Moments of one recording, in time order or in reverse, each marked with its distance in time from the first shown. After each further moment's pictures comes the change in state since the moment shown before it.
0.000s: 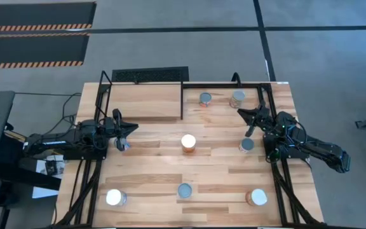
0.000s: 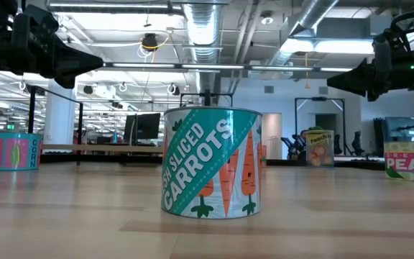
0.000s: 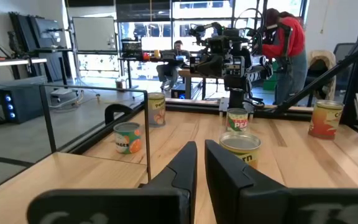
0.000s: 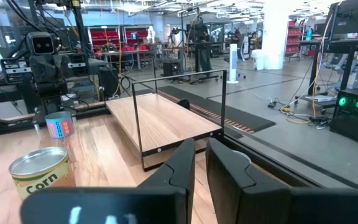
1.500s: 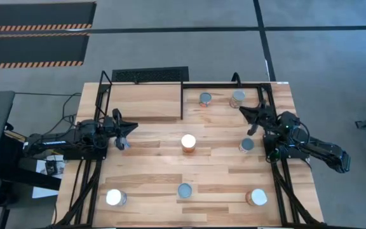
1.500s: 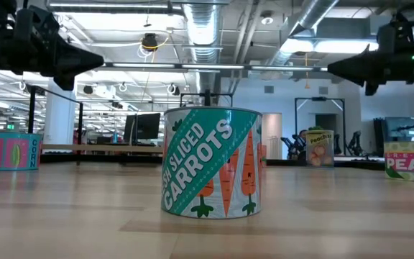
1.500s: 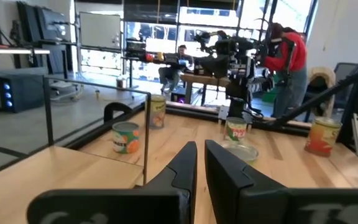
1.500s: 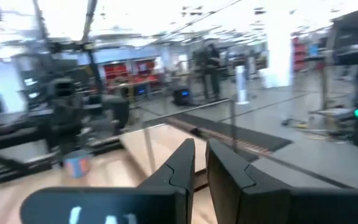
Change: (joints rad) left arm 0.000 0.000 0.000 0.016 -0.019 -0.088; right arm 0.005 0.001 0.019 0.104 -0.064 0.097
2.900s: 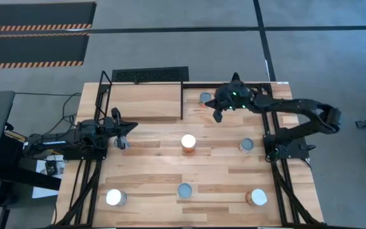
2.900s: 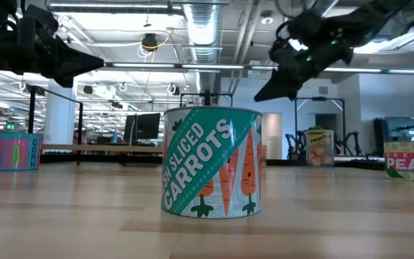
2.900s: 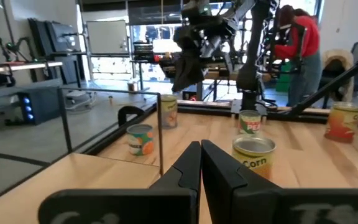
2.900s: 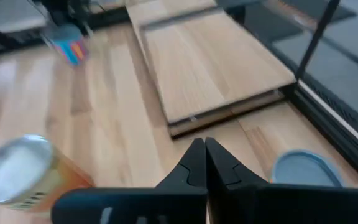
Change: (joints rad) left arm 0.000 0.000 0.000 -0.006 -0.038 0.113; right arm -0.074 1.332 0.736 -0.096 -0.220 -0.168
